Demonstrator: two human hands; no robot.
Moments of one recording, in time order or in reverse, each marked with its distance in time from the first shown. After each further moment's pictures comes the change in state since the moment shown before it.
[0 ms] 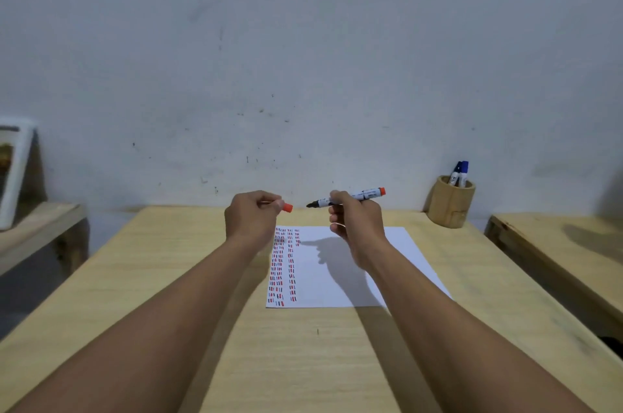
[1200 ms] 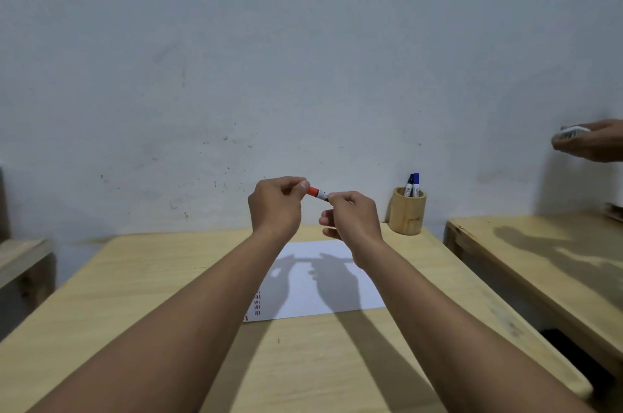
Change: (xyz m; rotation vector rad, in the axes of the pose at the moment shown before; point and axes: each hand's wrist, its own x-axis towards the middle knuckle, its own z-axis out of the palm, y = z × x) left_hand -0.042 0.093 0.056 -0.110 -0.019 0.187; right_hand -0.028 -0.056 -0.046 -0.216 0.125 -0.117
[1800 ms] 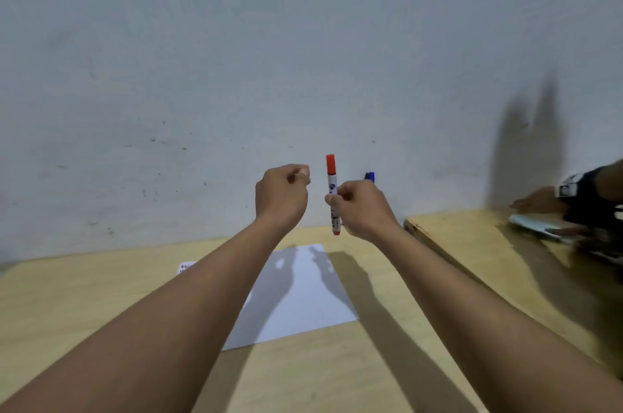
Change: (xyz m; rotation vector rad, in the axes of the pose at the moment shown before) left_hand 0.023 0.020 0.103 -0.008 -0.178 0.067; right_hand 0.066 -0.010 -0.095 -0.702 0.018 -0.266
